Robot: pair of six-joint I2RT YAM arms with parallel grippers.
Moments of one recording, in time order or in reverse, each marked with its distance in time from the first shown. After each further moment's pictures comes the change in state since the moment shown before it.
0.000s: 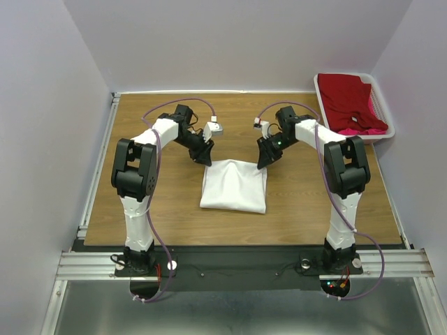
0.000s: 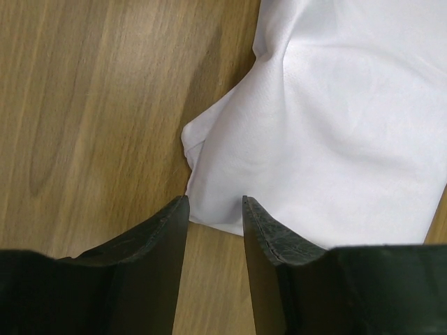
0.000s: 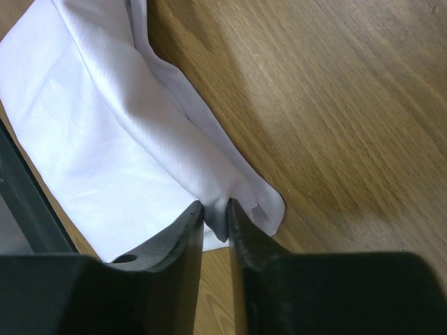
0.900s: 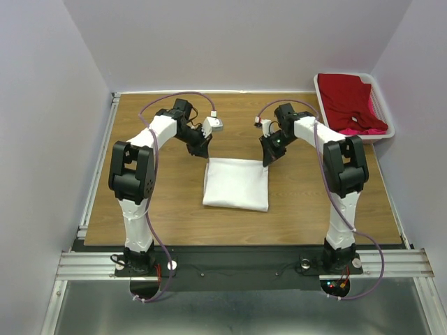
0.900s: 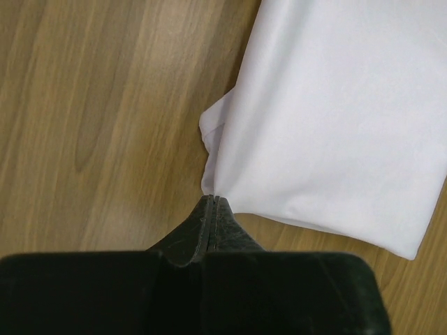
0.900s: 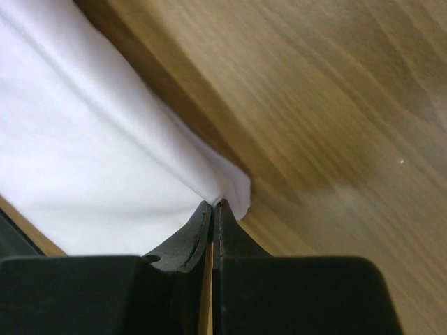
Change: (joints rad) left arm 0.000 -0.044 0.036 -0.024 -0.085 -0.007; right arm 0.000 -0.026 0.036 -0.056 0.193 0.039
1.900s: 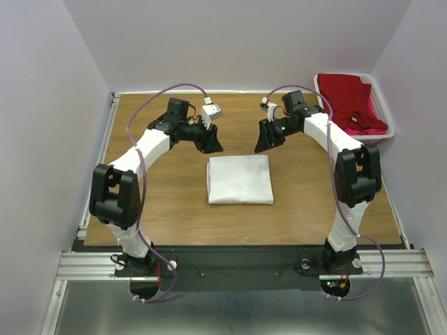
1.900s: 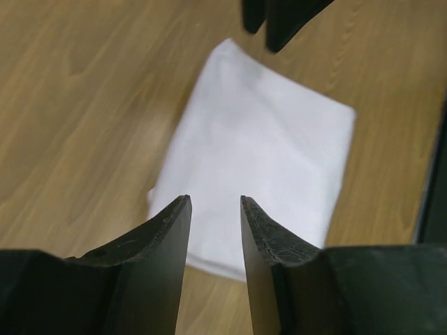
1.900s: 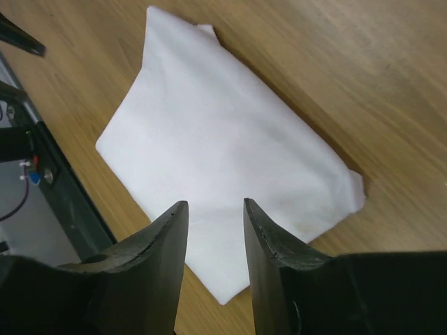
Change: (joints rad) left arm -0.039 -0.314 -0.241 0.414 0.114 -0.463; right arm -0.011 -0.116 0.033 0.093 -0.174 0.215
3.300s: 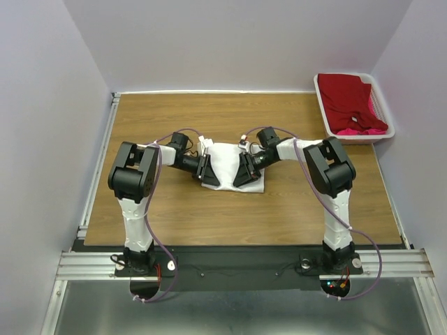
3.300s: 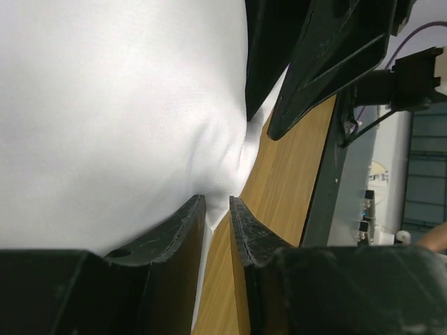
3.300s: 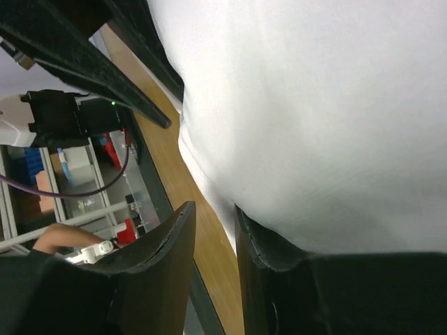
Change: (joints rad) left arm 0.058 0.327 -0.264 0.161 0.279 -0.315; right arm 0.163 0.219 -0.291 0.380 -0.261 0.332
